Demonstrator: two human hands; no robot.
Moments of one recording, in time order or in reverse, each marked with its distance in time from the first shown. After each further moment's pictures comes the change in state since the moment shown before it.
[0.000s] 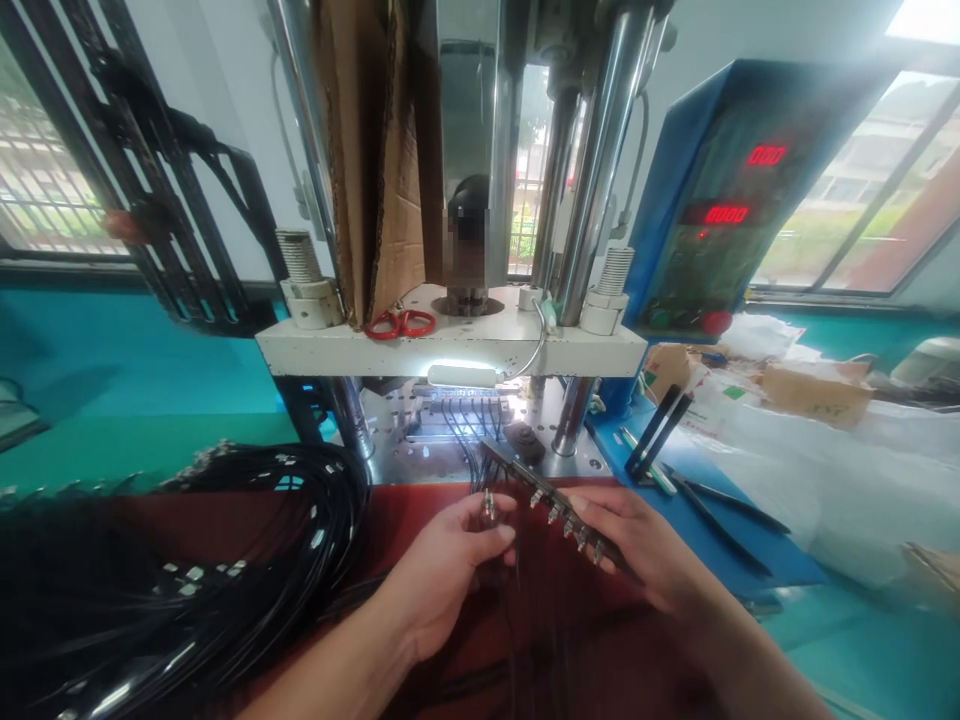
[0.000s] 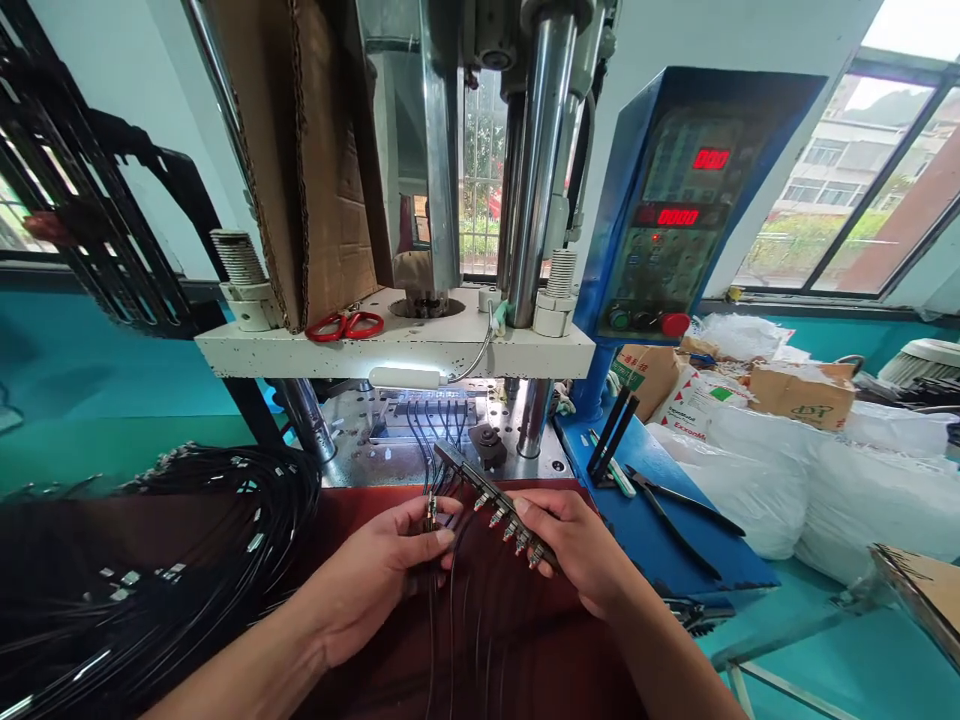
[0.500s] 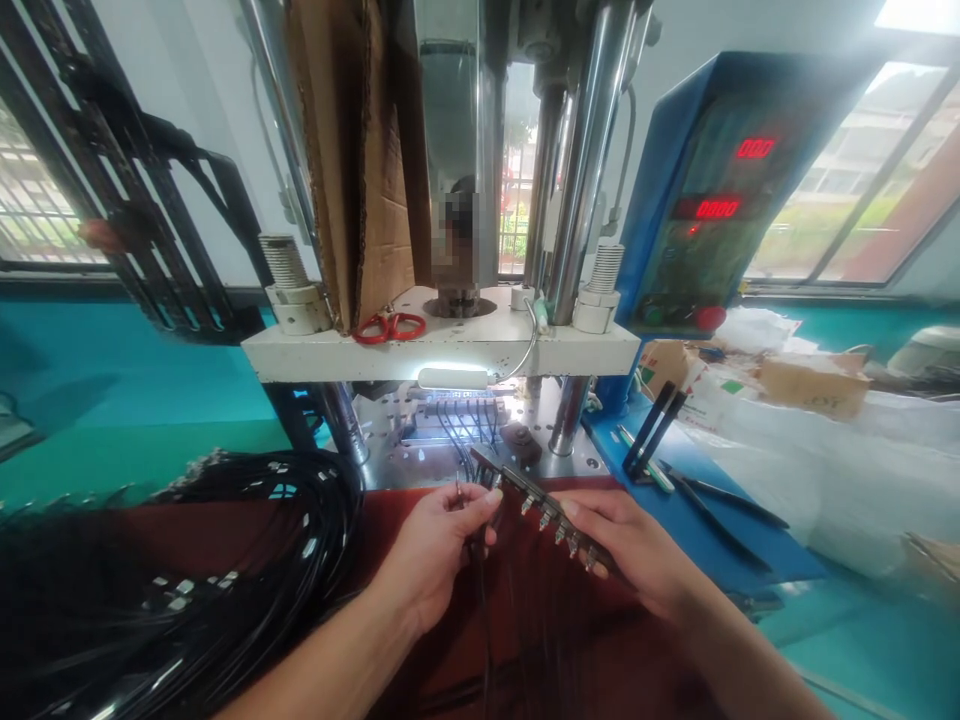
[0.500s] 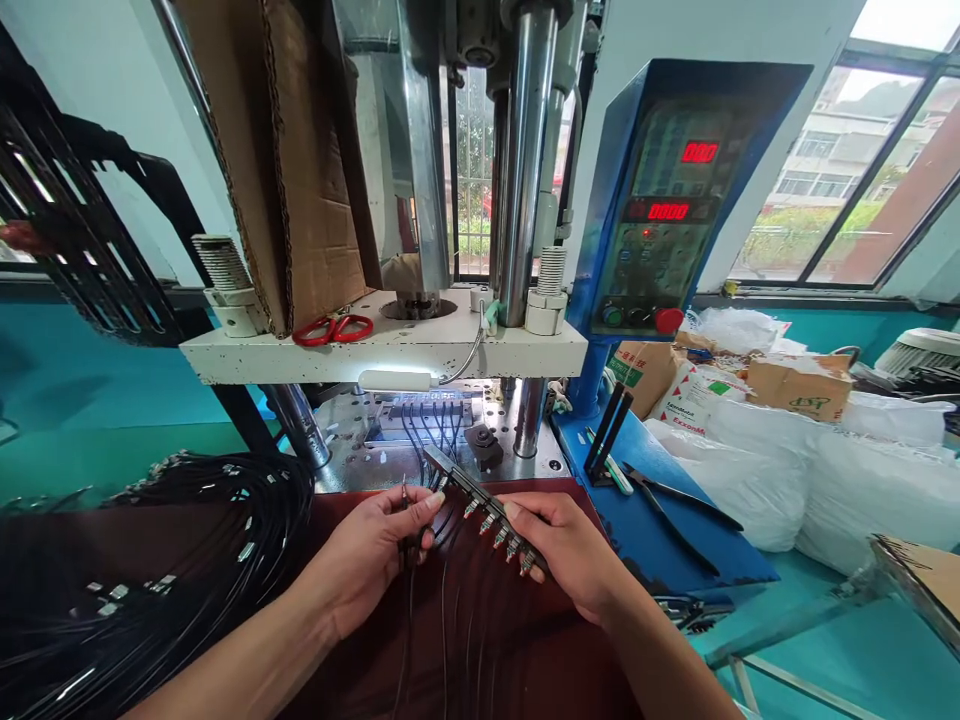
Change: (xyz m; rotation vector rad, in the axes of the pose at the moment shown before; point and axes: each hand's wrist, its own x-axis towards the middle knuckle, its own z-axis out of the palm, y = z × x) left_hand 0.016 0.007 -0.005 0.022 0.124 0.074; right_hand 0.000 0.004 0.000 0.038 -0.064 -0.034
